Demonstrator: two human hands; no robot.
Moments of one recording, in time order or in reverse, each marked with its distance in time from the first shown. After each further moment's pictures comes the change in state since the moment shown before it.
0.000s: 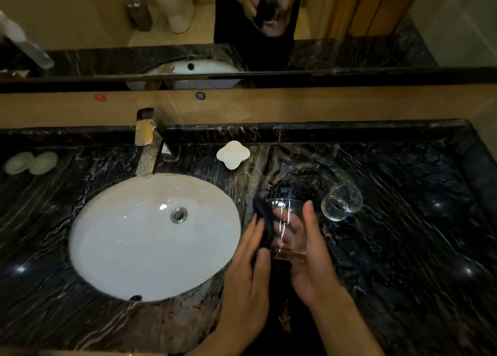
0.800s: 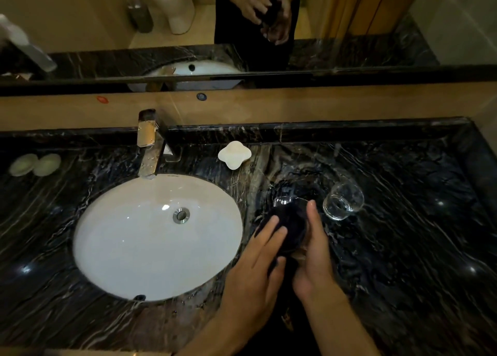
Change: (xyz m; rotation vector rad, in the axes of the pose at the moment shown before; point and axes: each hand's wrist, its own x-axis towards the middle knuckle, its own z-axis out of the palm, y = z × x) left_hand 0.006 -0.017 -0.001 0.352 -0.105 0.292; right_hand 0.004 0.006 0.004 0.160 0.139 -0.053
